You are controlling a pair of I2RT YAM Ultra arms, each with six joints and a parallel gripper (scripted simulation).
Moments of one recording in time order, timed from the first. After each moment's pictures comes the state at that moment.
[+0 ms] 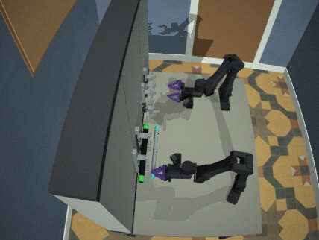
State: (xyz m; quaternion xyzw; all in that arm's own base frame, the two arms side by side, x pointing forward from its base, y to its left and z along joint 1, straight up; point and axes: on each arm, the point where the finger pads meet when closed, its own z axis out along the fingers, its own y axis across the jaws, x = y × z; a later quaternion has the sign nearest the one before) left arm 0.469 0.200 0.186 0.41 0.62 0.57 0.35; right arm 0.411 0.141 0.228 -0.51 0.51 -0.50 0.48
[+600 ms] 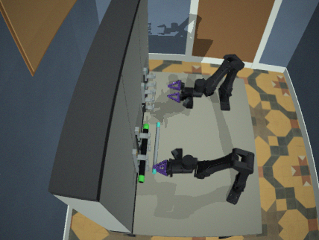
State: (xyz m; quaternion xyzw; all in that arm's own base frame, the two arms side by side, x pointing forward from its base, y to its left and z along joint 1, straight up) left arm 0.476 0.171 0.183 0.42 0.63 0.57 0.33; right arm 0.411 0.141 0.228 -0.51 0.51 -0.50 0.48
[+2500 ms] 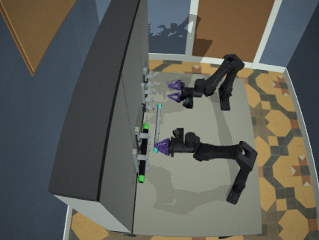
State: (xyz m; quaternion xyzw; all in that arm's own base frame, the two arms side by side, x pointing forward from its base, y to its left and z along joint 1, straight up) left arm 0.518 0.085 0.237 0.42 0.61 0.58 0.34; right arm 0.411 0.141 0.228 -0.51 0.51 -0.50 0.48
